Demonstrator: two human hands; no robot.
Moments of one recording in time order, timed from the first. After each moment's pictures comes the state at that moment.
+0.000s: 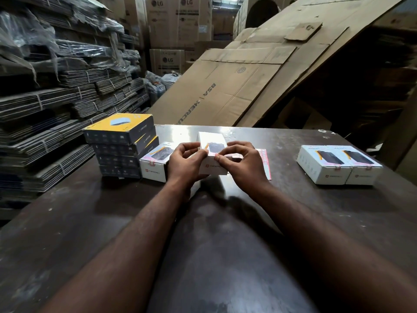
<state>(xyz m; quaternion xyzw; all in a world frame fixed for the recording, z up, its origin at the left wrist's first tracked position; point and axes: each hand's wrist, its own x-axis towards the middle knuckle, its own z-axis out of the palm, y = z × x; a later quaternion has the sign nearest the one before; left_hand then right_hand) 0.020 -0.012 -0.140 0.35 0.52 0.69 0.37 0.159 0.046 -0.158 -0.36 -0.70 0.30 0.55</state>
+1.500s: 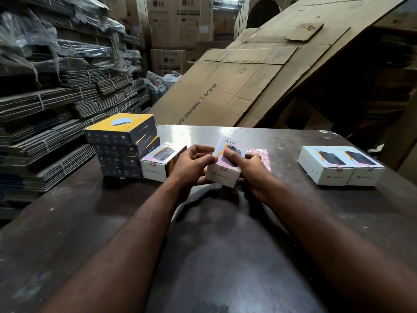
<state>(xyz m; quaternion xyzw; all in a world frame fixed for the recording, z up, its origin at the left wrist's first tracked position) 0.012 -0.013 -0.141 0.44 0.49 0.59 0.47 0.166 0.076 -0.170 -0.43 -0.53 0.60 0.42</state>
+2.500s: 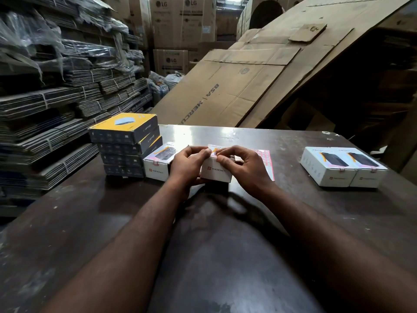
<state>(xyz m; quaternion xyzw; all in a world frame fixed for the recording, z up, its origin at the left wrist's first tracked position) 0.009 -0.010 -0.142 0.38 0.55 0.63 0.40 0.162 0.042 -0.156 -0.31 -0.74 0.36 0.48</state>
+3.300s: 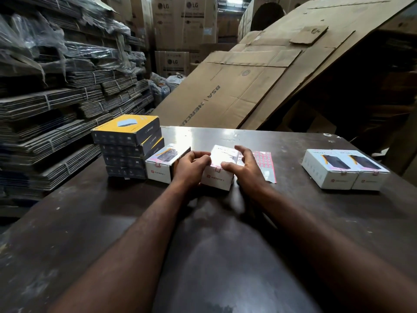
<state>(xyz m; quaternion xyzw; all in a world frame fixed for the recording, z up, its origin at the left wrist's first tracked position) 0.007 -0.002 -0.150 0.39 0.58 0.61 0.36 0.154 0.036 -0.156 -0.43 -0.65 0.43 0.44</state>
